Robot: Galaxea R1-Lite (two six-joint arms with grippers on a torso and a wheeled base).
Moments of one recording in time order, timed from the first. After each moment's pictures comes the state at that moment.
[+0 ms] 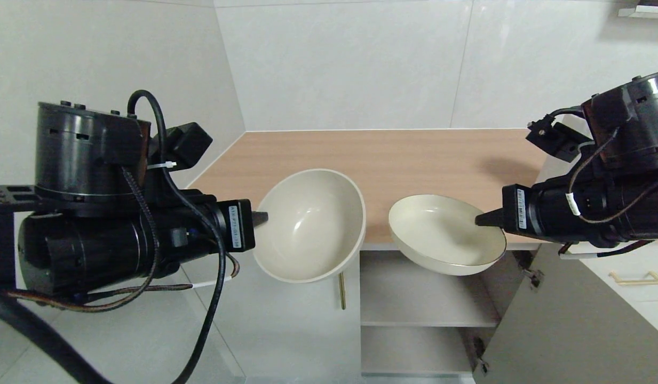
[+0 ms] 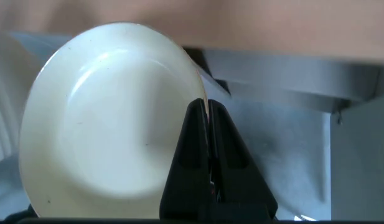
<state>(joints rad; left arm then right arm) -0.56 1.47 -0.96 -0.08 0.11 -0.36 0.53 1.53 -1.20 0.27 -0.01 0.45</state>
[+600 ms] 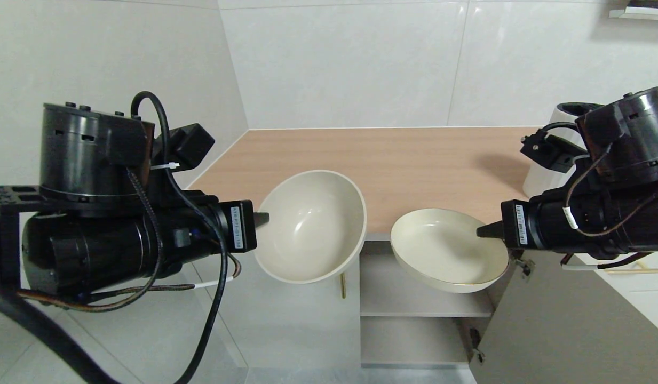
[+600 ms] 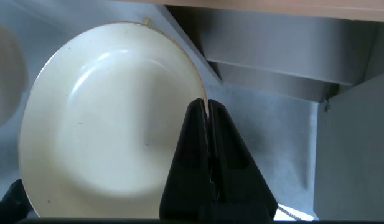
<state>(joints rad) -0.56 1.48 -0.96 -0.08 0.11 -0.36 0.53 1.52 -1.16 0.26 -0.02 0.38</state>
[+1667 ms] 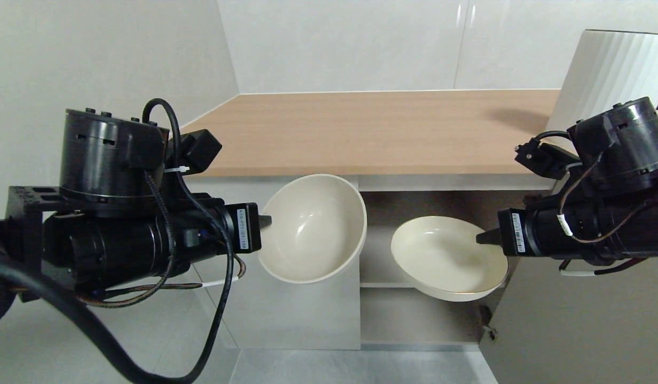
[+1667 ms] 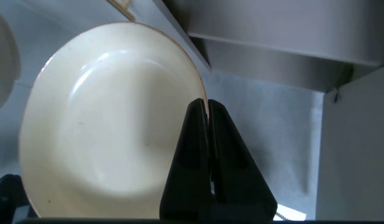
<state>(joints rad) -0.55 1.50 -0.97 -0.08 0.11 -0.36 0.53 1.54 -1.14 0.26 -0.02 0.36</state>
